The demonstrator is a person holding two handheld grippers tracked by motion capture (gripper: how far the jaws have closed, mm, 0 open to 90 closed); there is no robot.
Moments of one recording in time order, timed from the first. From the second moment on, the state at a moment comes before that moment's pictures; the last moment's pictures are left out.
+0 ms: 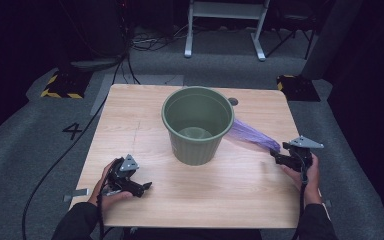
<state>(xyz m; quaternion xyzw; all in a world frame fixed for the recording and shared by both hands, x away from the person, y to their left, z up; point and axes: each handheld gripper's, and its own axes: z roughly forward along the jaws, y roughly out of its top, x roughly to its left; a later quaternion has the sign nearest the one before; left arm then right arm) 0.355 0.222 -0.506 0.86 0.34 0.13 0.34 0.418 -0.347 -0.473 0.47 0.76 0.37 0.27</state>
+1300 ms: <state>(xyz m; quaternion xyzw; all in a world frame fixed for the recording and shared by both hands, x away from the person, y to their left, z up) 0.355 0.221 -0.506 0.86 0.34 0.13 0.34 0.354 -0.274 -0.481 0.32 0.84 0.37 0.22</state>
